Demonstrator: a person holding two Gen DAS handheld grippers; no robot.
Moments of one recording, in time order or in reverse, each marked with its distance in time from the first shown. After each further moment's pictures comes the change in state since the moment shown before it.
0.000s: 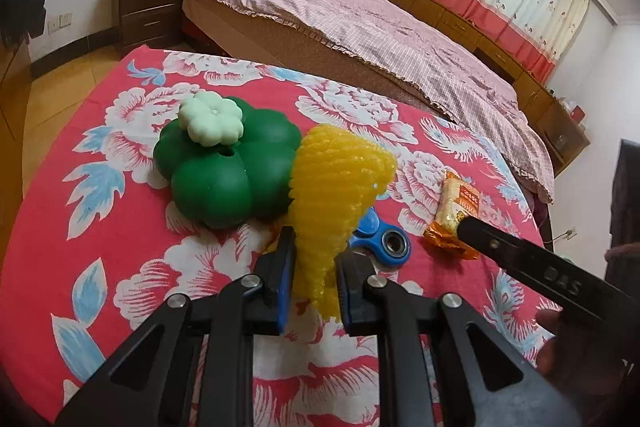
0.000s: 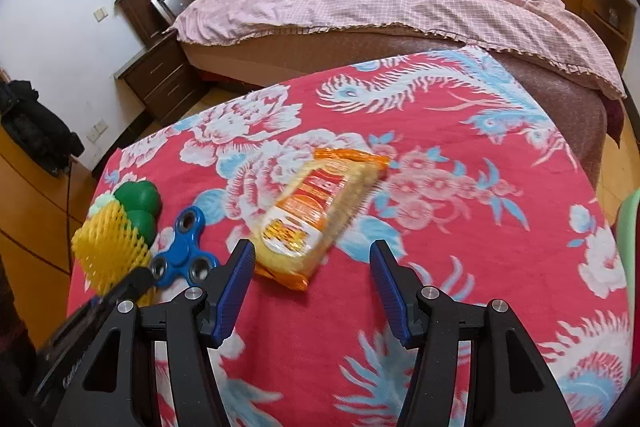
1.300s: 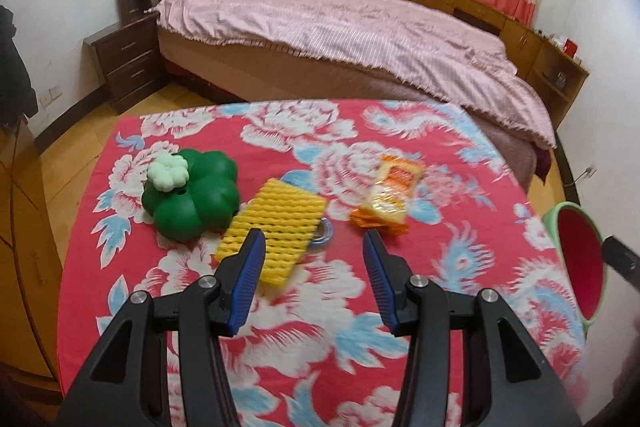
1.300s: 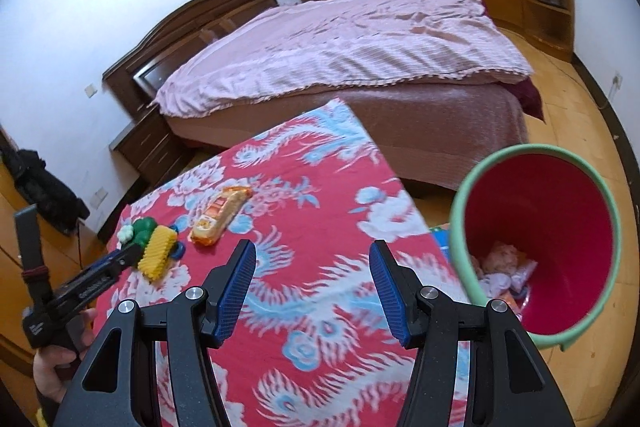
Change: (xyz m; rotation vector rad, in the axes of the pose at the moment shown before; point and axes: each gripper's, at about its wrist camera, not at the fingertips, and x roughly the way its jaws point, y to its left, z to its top) left arm -0.035 -0.077 0.001 0.241 0.018 0.100; right arm -0.165 -0.123 -0.052 0.141 -0.178 0.001
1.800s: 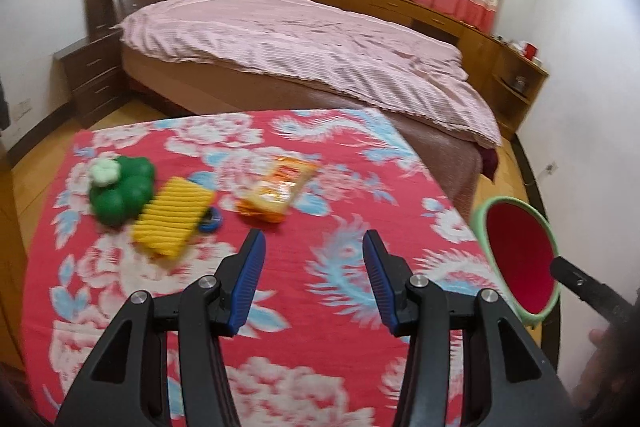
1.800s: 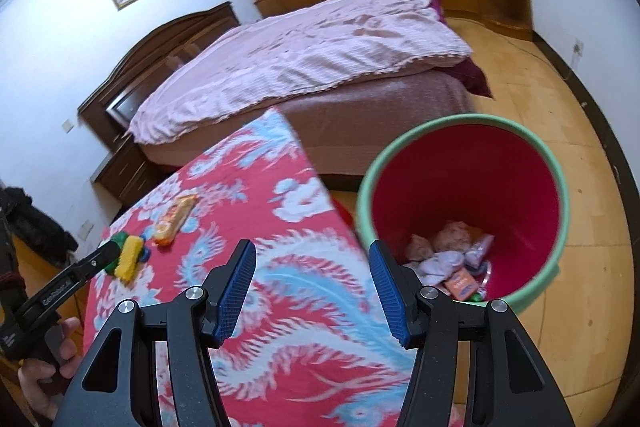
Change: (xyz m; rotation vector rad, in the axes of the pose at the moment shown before) left arm -0.048 -0.075 -0.017 0.031 -0.069 -0.123; right arm -0.049 -0.071 -0.027 0.119 -0.052 -0.054
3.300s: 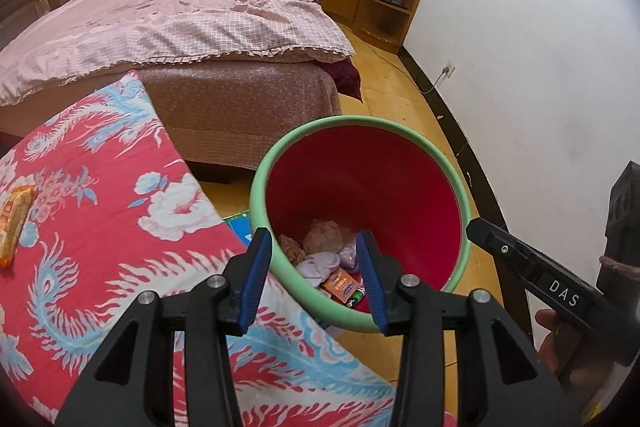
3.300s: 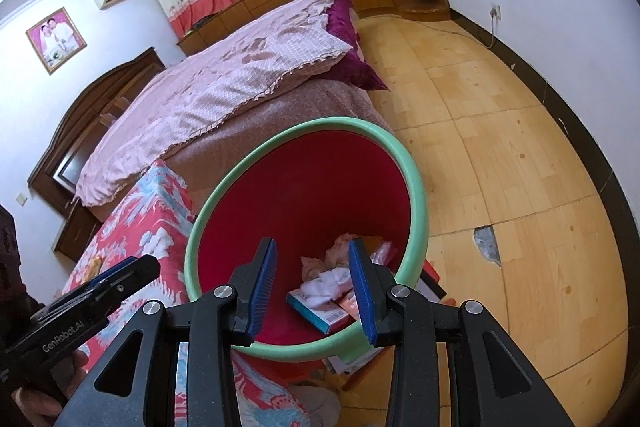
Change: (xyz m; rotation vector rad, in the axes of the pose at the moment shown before) left arm 0.080 -0.241 -0.037 0.330 0.187 -0.347; right arm -0.021 -0.160 -0.008 0.245 -0.087 -0.174
